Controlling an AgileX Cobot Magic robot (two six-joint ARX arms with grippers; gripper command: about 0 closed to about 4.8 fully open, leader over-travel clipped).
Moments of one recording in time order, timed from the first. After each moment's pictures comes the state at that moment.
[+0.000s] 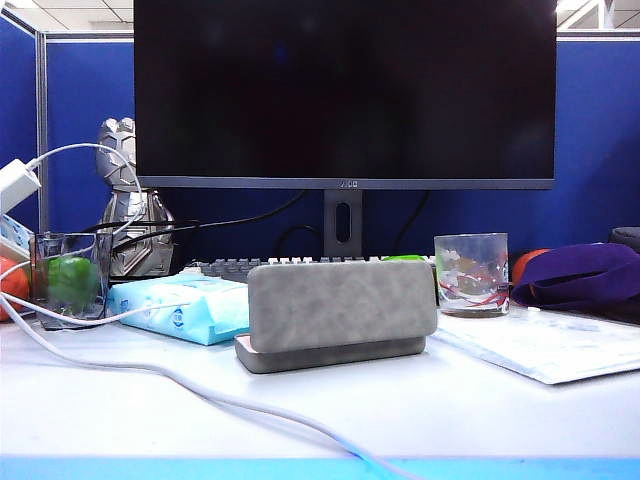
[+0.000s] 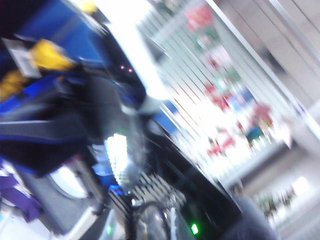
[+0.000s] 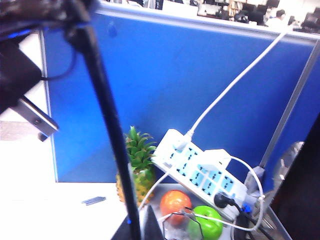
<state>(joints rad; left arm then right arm) -0.23 1.02 1.12 0.31 1.05 -1.12 0.56 1.67 1.75 -0.15 -0.86 -0.24</state>
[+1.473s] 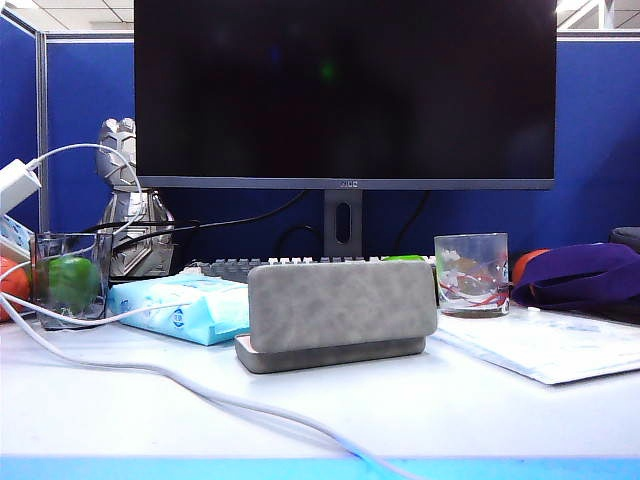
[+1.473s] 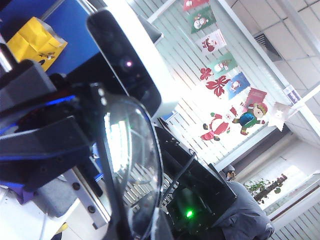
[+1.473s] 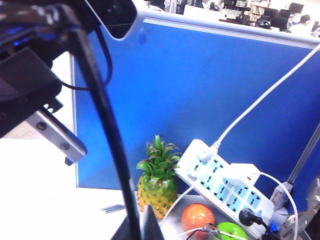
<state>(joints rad) -0.23 1.02 1.12 0.29 1.12 -1.12 0.63 1.68 1.75 -0.14 -0.87 -0.25</state>
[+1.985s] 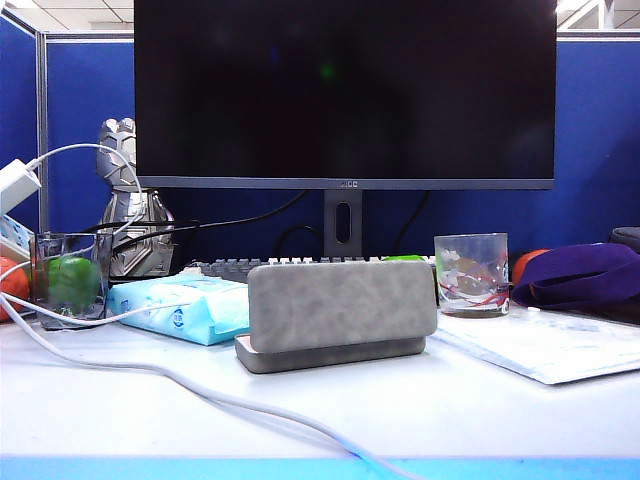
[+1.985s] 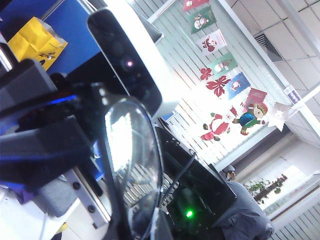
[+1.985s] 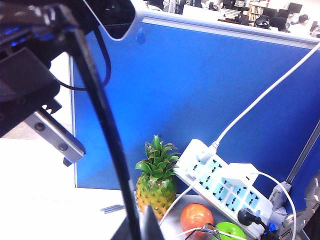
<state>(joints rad) -0.23 1.02 1.12 0.29 1.12 -1.12 0.63 1.68 1.75 -0.14 -0.86 -0.24</state>
